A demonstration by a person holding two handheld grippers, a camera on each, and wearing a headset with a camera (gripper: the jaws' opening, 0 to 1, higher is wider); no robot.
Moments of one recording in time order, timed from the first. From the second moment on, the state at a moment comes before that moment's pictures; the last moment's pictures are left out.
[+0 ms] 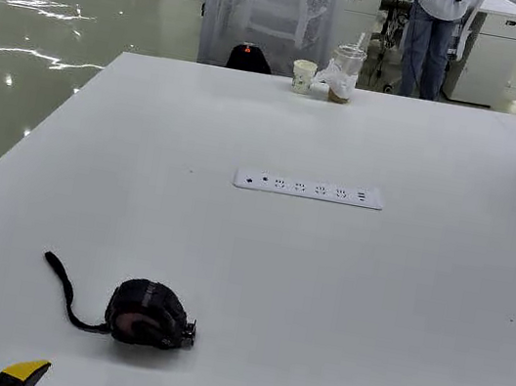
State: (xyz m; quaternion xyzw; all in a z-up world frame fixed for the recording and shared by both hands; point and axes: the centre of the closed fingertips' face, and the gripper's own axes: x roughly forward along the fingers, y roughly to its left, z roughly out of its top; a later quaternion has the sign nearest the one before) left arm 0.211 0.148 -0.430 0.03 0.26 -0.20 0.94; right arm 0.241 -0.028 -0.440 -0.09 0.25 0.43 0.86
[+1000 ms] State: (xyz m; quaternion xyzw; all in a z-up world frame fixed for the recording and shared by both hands) left arm 0.212 0.153 -0.429 0.02 0.27 -0.20 0.94; right arm 0.239 -0.034 -0.440 -0.08 0.26 0.43 0.86
